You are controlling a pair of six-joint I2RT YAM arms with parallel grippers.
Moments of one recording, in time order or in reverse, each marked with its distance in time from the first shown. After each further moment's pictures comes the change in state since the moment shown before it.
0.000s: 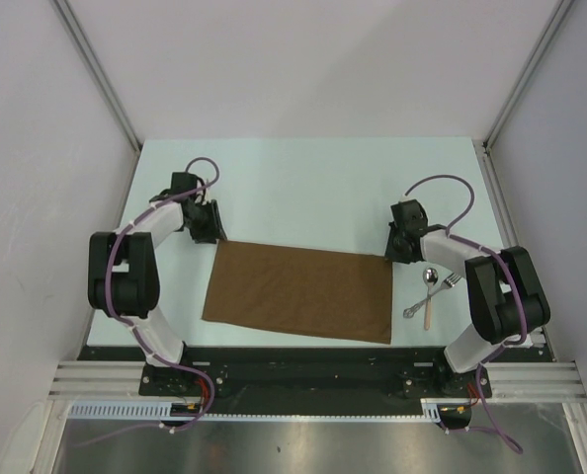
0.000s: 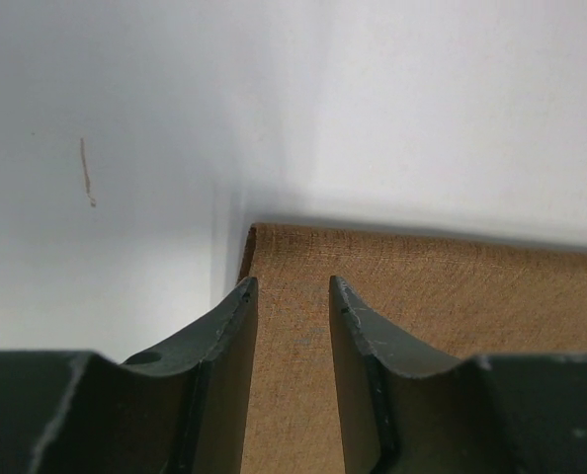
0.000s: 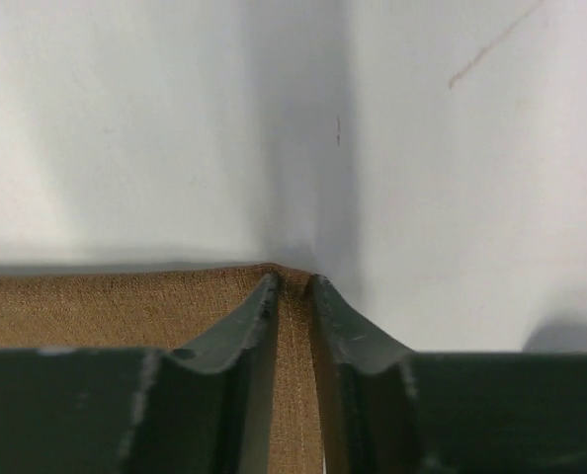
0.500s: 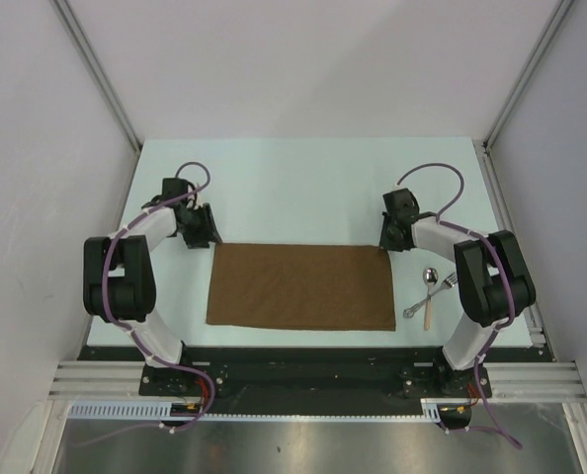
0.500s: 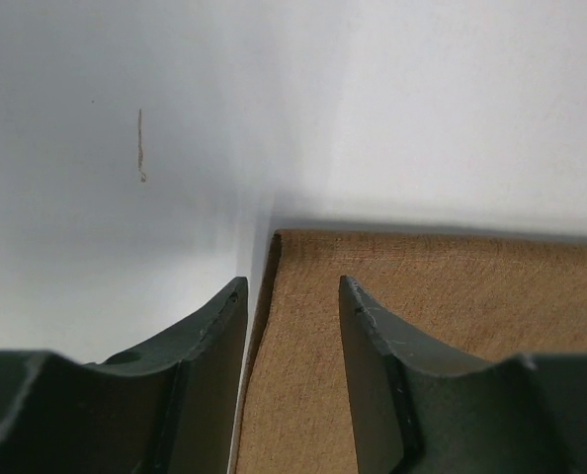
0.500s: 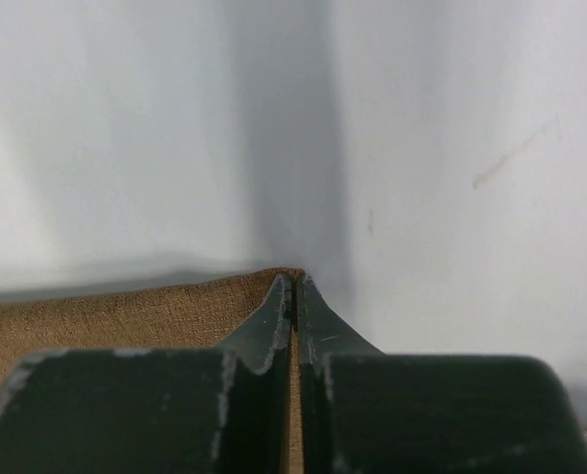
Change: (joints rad) left arm 0.059 -0.040 -0.074 0.048 0.011 -0.011; right arm 0.014 0.120 0.132 -0.007 0.044 -0.017
